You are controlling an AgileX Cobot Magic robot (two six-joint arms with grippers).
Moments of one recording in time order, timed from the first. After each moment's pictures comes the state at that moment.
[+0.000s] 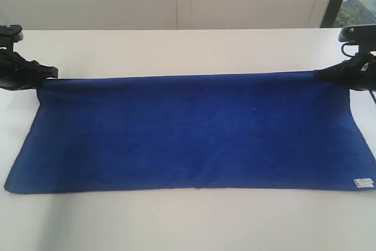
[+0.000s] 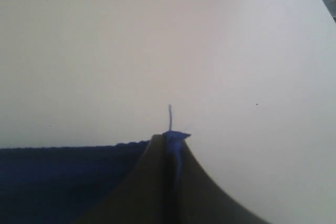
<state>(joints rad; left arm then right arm) 0.05 2.01 -1.23 -0.60 0.23 0.58 -0.27 2.03 -1.04 -0.03 -0.29 -0.07</state>
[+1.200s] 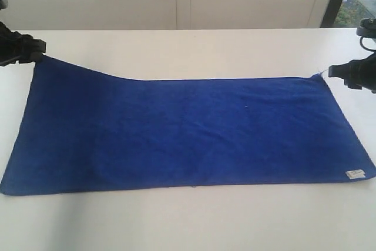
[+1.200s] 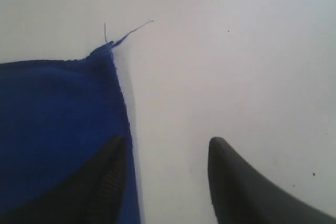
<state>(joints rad) 0.06 1.83 -1.24 -0.55 0.37 0.58 -0.30 1.86 -1.05 0.00 0.12 -0.02</state>
